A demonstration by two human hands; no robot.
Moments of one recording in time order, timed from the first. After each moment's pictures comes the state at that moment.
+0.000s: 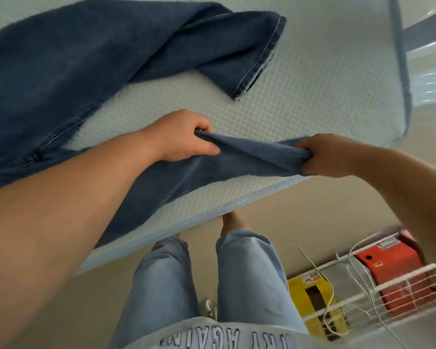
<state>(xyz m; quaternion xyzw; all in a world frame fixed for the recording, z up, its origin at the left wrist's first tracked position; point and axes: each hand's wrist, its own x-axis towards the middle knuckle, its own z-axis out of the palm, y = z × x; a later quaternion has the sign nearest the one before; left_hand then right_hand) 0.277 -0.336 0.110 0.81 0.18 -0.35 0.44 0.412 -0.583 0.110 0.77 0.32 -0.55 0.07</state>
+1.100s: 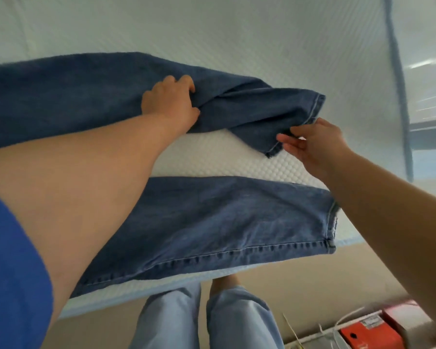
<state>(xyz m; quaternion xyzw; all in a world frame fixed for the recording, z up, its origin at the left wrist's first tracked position) 0.338 -0.223 0.045 0.90 0.38 -0.16 0.18 0.463 -0.438 0.077 0.71 -0.22 -0.41 -0.53</state>
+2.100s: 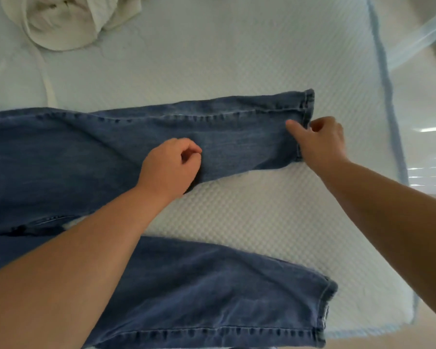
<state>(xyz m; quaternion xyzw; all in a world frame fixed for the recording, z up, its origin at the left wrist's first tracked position) 0.351 -0.237 0.058 0.83 0.43 0.01 0.35 0.576 -0.372 0.047 0.92 0.11 -0.27 -0.26</state>
